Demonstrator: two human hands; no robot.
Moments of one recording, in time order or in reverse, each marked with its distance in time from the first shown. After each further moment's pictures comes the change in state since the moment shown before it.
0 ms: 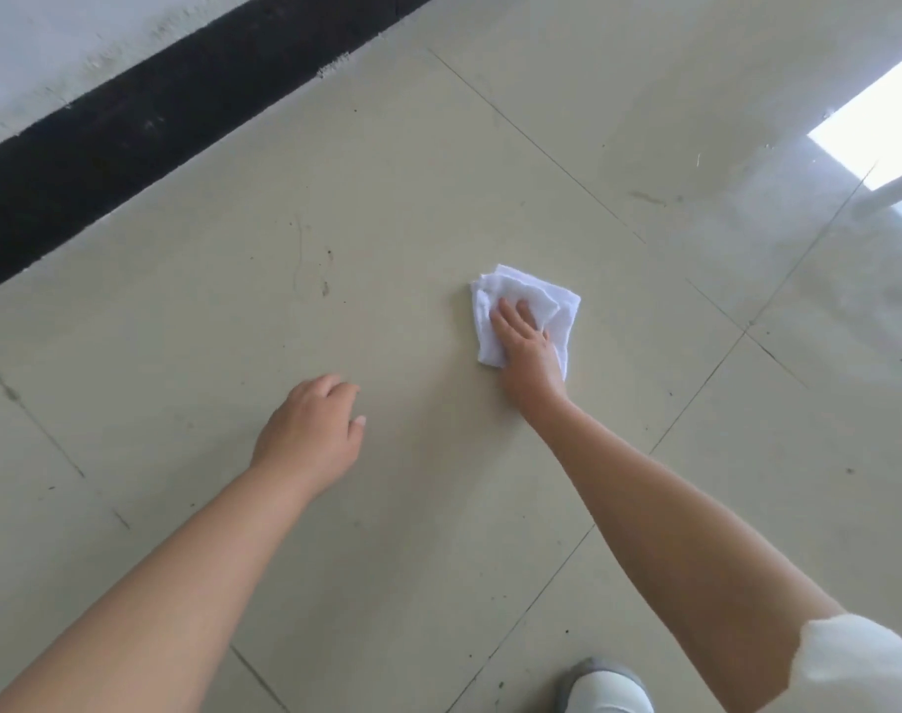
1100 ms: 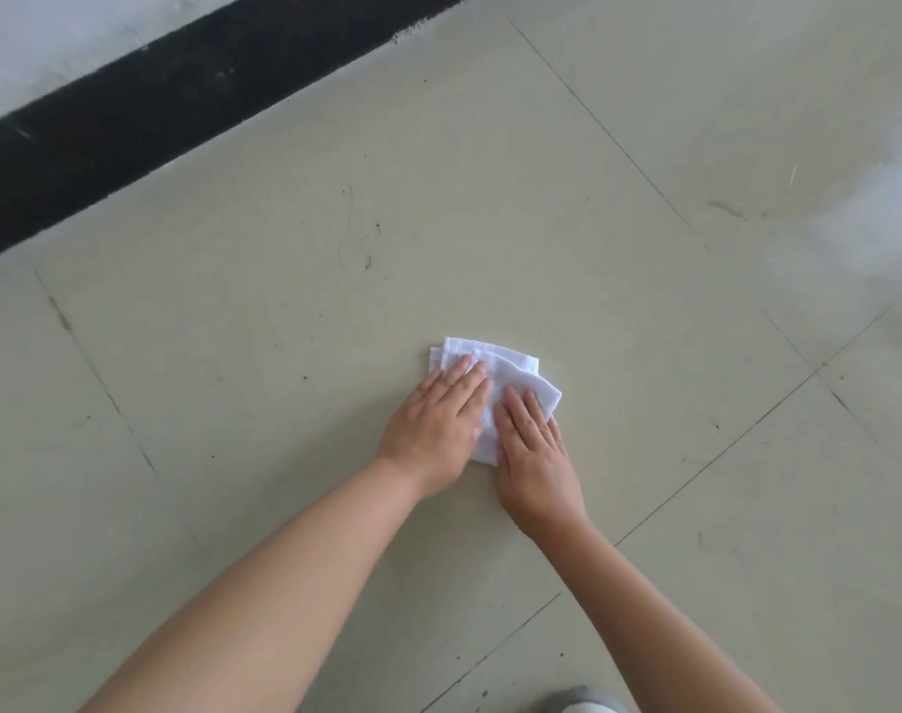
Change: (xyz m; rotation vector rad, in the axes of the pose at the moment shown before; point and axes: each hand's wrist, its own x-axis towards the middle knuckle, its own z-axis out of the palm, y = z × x) left_hand 0.016 0.048 0.062 0.214 0.081 0.420; right_hand -0.082 0.006 0.042 -0.379 -0.078 -0.271
